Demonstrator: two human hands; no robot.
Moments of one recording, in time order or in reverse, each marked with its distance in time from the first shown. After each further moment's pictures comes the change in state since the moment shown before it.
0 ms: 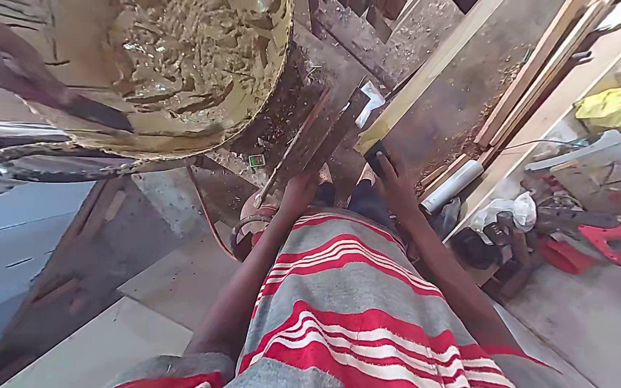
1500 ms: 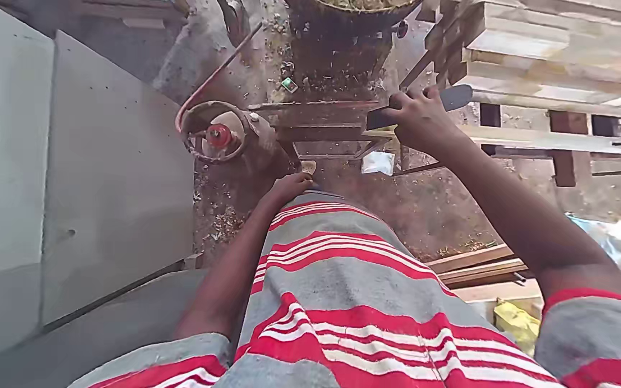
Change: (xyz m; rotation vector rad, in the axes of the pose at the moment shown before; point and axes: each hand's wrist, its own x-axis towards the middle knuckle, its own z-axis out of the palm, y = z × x) left_hand -0.065 0.020 0.205 -0.324 0.323 -0.372; right_hand 0.162 -0.053 -0.134 -0.760 -0.548 -1.224
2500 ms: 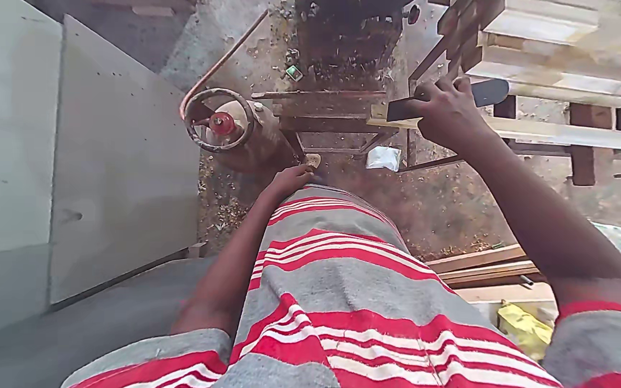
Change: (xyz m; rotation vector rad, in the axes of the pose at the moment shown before) left_hand -0.003 -0.012 0.009 -0.018 0.048 0.048; right_hand -0.027 0.023 0.017 -0.006 0.051 0.037
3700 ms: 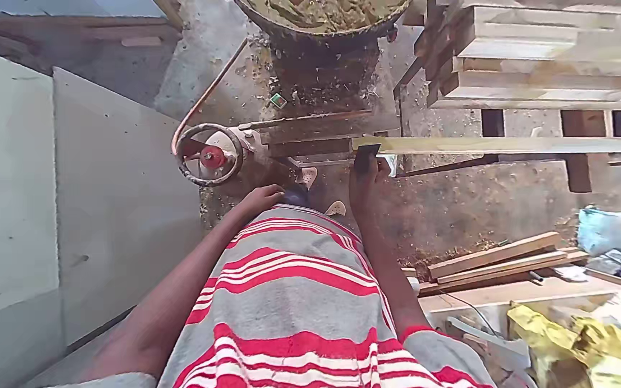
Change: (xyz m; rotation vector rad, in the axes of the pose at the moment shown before) left_hand 0.004 -0.007 -0.063 0.023 -0.063 -0.123; right_hand 0.028 -0.146 0.156 0.639 0.863 0.787
